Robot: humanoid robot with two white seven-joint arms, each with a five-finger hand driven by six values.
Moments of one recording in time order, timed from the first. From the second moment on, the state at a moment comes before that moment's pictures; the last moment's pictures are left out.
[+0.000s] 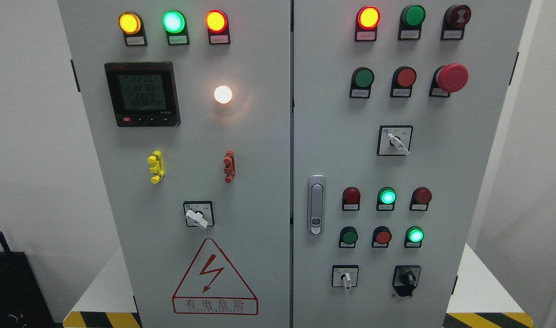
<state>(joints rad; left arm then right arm) 0.04 -0.10 -0.08 -0.07 0.20 -0.02 -0.04 0.12 -0.06 -0.14 -0.03 0.12 0.02 0.22</state>
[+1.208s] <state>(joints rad) 0.04 -0.10 -0.08 -0.07 0.20 -0.02 -0.04 0.35 -0.02 -0.09 -0.62 -0.01 -0.31 0.29</state>
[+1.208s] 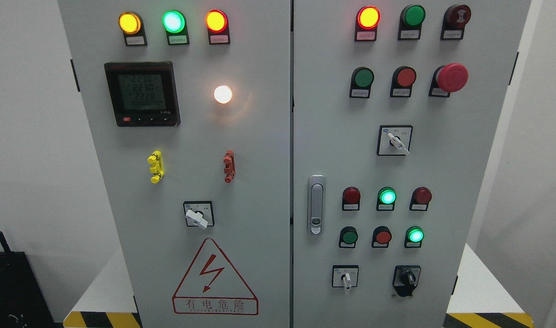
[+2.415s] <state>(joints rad) 0.04 -0.10 -0.08 -0.07 0.20 -0.02 -0.04 0.13 -0.06 -0.14 -1.90 0.99 0.09 0.24</state>
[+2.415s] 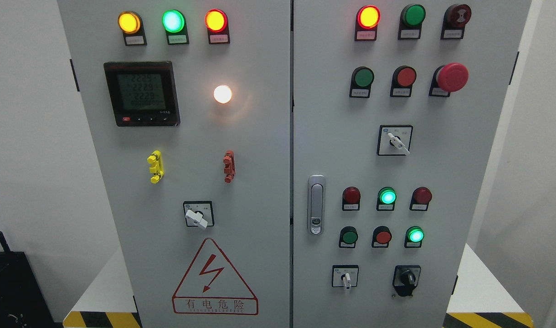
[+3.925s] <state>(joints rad) 0.04 -0.10 -0.08 -0.07 0.20 -0.02 -0.04 -0.12 -0.13 -0.02 -1.85 1.17 0.20 0.23</state>
